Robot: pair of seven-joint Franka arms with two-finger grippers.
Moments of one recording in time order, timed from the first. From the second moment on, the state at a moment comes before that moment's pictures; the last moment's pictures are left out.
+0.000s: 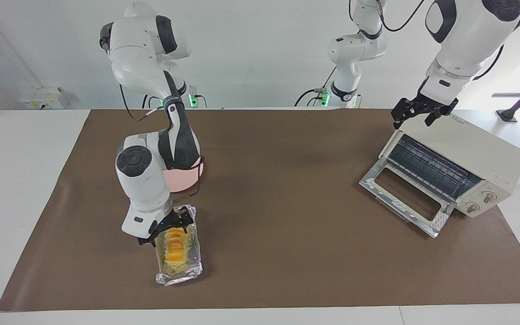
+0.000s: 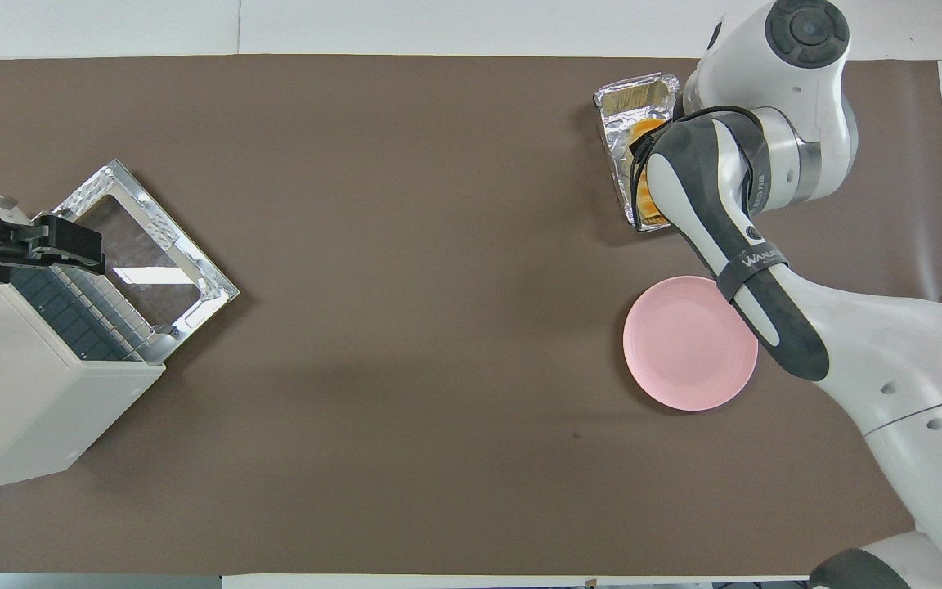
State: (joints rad) left arm 0.12 -0.02 -0.23 -1.63 0.01 1.55 -0.12; right arm 0.10 0.68 0.07 -1.28 -0.10 2.09 -0.24
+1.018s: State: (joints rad) left arm 0.12 -0.02 -0.23 -1.63 0.01 1.55 -0.12; right arm 0.01 0.72 0.06 -1.34 -0.06 2.20 -0.28
